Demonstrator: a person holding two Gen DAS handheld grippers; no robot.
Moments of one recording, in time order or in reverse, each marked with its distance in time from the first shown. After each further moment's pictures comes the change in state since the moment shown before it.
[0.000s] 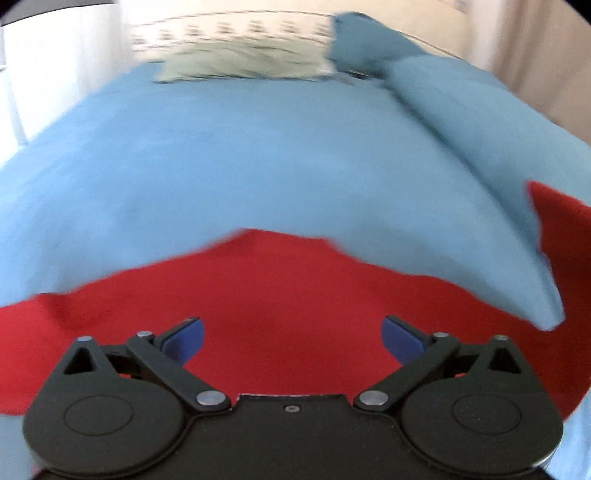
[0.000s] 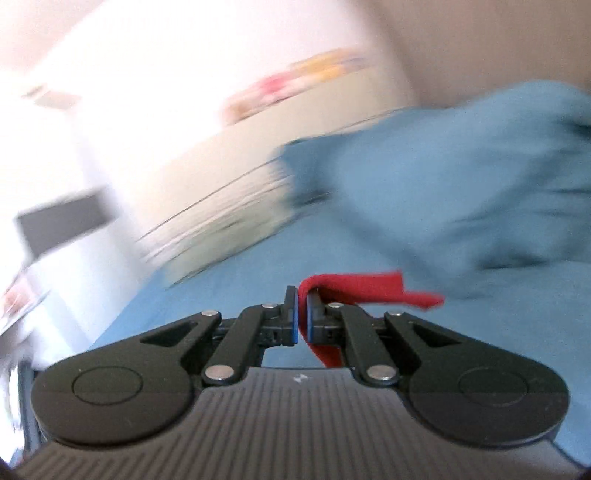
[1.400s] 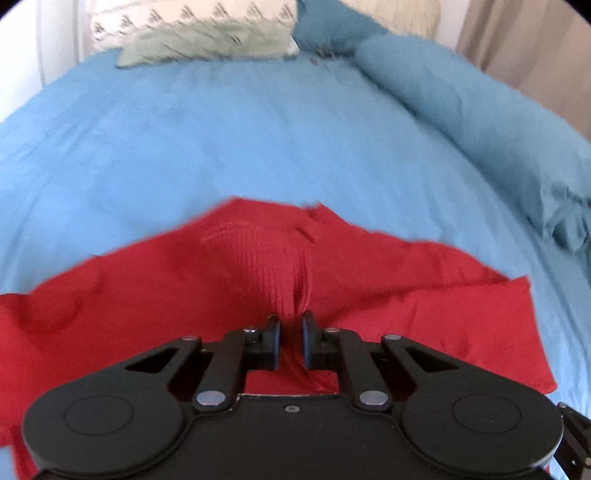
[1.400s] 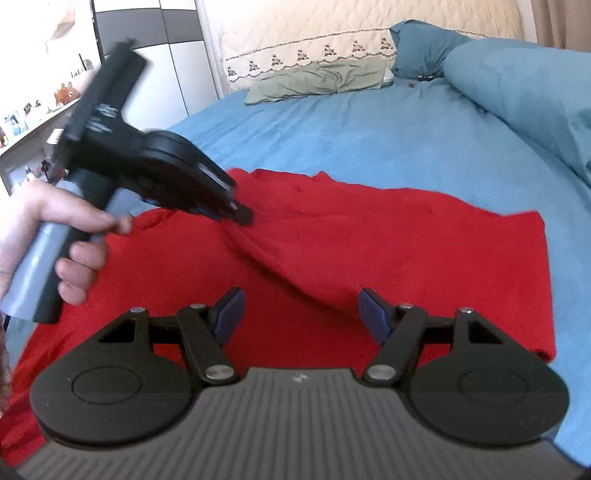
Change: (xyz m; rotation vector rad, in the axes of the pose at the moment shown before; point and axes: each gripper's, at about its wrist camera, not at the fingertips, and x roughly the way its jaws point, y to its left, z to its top) left arm 0.036 0.024 -0.013 0.060 0.020 -0.185; right arm 0.001 0.056 -0.148 -0.306 0.402 0.107
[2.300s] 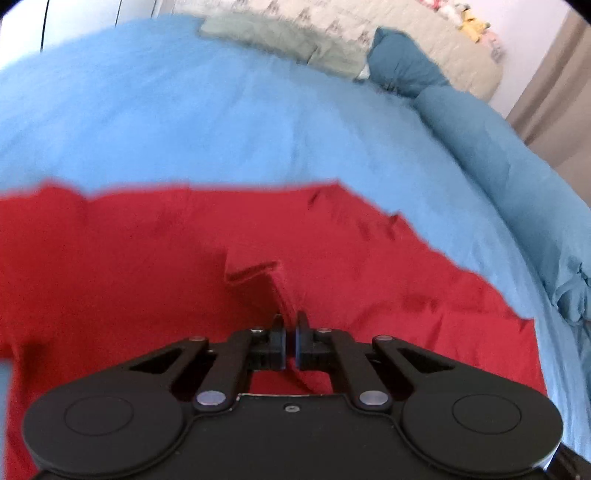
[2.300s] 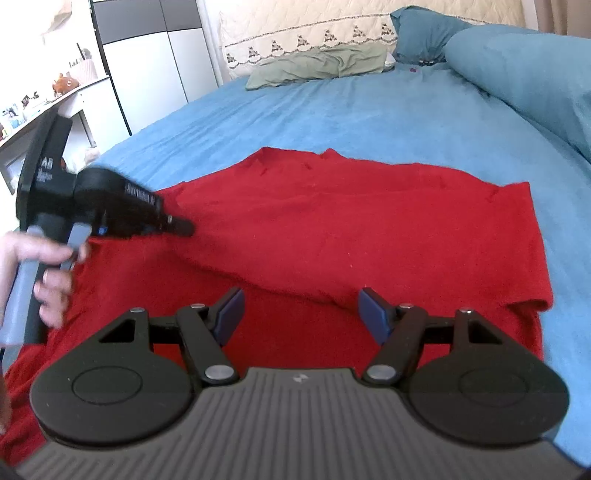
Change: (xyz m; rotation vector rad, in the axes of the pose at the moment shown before) left arm -0.006 0.076 -0.039 -0.253 -0.079 -0.006; right arm 0.006 0.010 -0.008 0.009 0.054 -0.008
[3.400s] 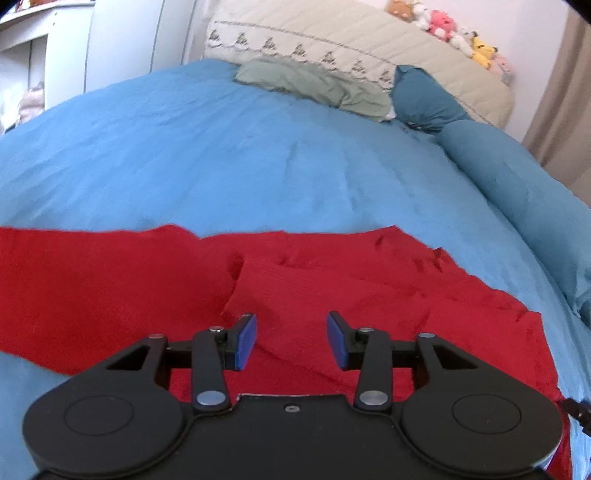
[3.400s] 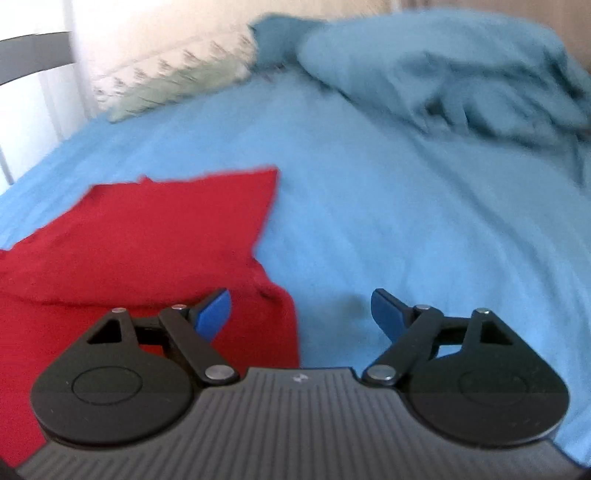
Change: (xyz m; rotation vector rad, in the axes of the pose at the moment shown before) left arm -0.059 0.053 -0.013 0.015 -0.123 0.101; right arm -0.039 -0.099 -0.012 0.143 -0.079 -0.367
